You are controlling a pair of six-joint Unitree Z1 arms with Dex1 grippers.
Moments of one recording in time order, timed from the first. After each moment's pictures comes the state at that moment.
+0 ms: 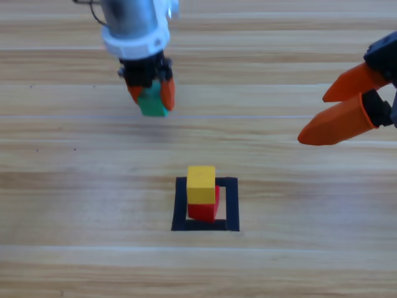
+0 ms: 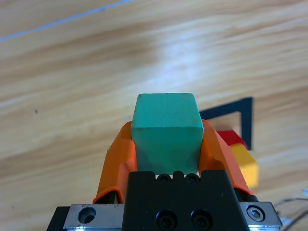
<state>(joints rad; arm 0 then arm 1) -0.54 2.34 -2.31 1.40 -0.06 -0.38 0.73 1.51 -1.20 0.58 0.41 -0.15</state>
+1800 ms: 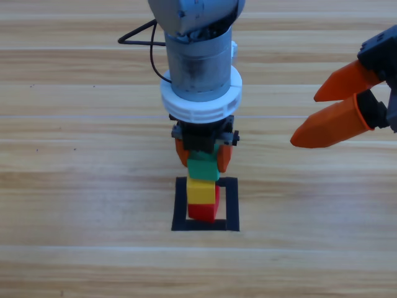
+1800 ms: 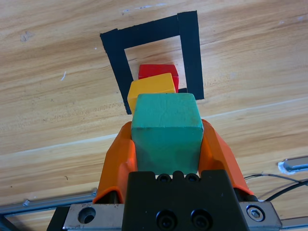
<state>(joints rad) -0.87 2.29 -2.19 1.41 0.01 -0.75 0.77 1.51 -1.22 0.58 0.41 -0.15</state>
